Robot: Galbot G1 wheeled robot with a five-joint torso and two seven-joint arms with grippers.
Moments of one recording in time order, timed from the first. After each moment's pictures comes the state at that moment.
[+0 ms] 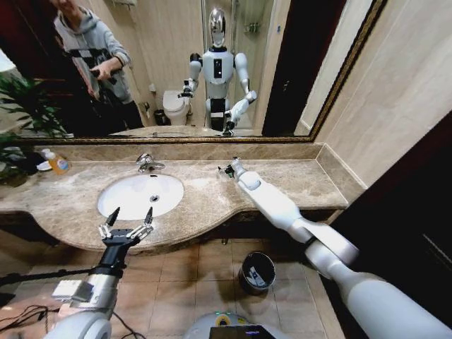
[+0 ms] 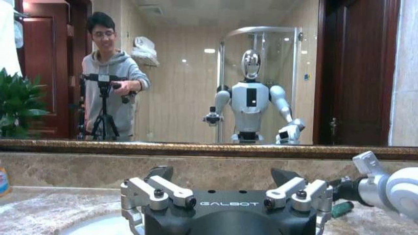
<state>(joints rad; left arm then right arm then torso) 1.84 -1.36 -0.82 -2.47 -0.37 0.04 0.05 -0.17 1.39 -0.30 0.89 0.44 -0.30 0.20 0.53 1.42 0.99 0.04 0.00</state>
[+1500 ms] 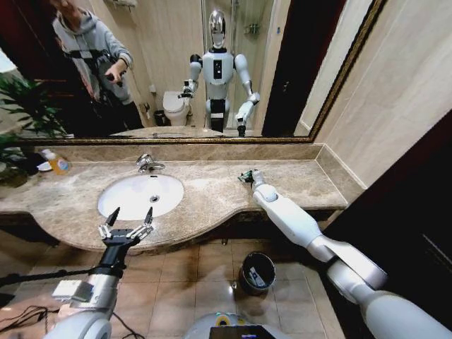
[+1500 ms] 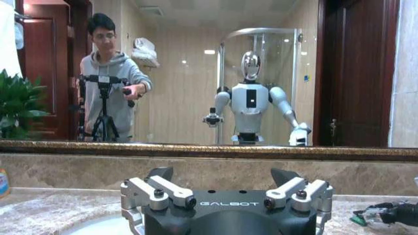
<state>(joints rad) 1.84 -1.36 -0.82 -2.47 -0.37 0.04 0.05 -0.35 1.17 -0.25 1.13 0.58 -0.34 0.30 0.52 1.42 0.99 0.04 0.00</state>
